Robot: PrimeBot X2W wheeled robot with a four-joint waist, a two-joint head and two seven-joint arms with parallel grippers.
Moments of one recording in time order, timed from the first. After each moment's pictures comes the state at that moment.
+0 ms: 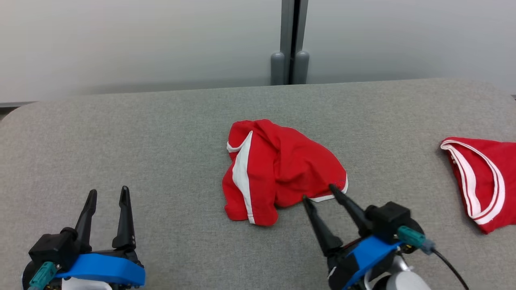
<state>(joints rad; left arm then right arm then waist) -0.03 0.38 -0.28 0.10 -0.60 0.13 -0.23 -0.12 -0.05 0.27 0.11 0.23 0.13 -0.02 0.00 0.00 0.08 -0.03</state>
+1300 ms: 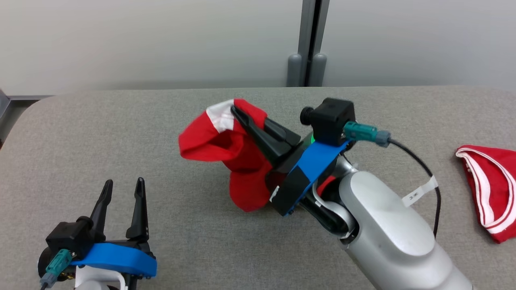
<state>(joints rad) -0.11 0.35 -0.33 0.18 -0.59 0.08 -0.25 -0.65 -0.05 0.60 0.28 0.52 0.13 0.05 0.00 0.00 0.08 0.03</state>
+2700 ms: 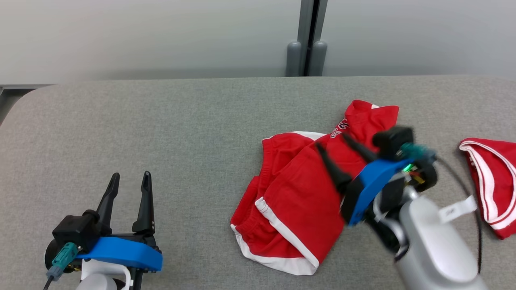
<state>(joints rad) -0.14 0.33 -0.34 0.20 -0.58 0.06 -0.26 -0.51 -0.12 0.25 0.42 0.35 0.13 0.17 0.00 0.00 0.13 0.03</state>
